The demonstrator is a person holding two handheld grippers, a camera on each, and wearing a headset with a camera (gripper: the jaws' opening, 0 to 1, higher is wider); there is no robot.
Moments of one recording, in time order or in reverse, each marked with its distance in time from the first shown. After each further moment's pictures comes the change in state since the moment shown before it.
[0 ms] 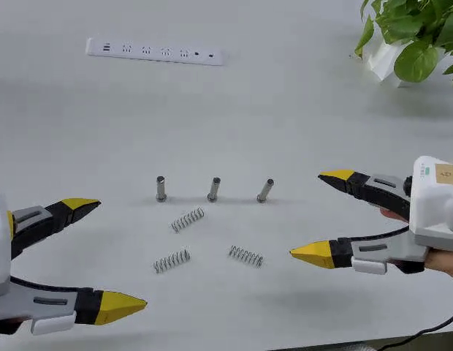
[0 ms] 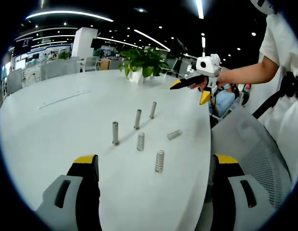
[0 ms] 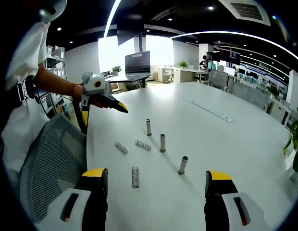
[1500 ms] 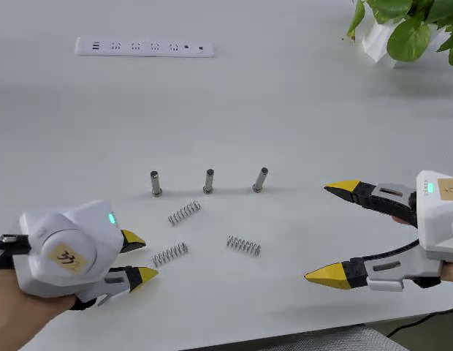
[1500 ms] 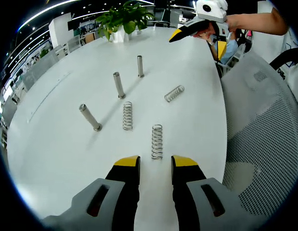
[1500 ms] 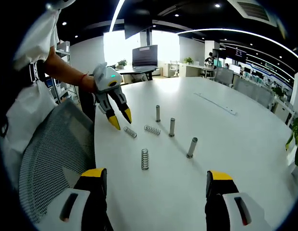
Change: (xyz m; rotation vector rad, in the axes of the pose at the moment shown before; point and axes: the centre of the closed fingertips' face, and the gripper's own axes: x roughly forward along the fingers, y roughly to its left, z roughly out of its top) left arm 0.055 -0.004 -0.053 0.220 0.455 0.056; right arm -0.014 0.017 -0.033 -0.027 0.045 0.030
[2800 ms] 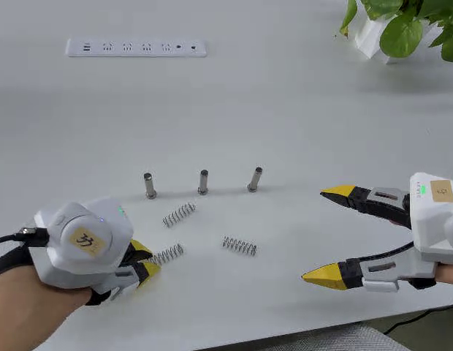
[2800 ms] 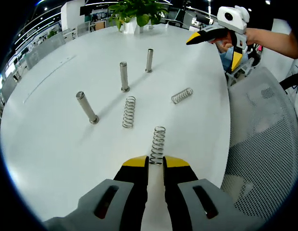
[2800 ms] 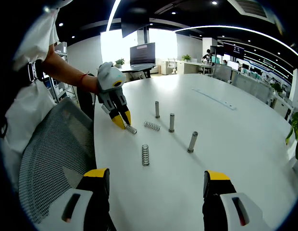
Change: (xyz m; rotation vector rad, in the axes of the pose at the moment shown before) left arm 0.009 0.004 -0.004 -0.173 0.004 -0.015; right arm 0.002 0.005 -0.007 0.027 0.020 -0.008
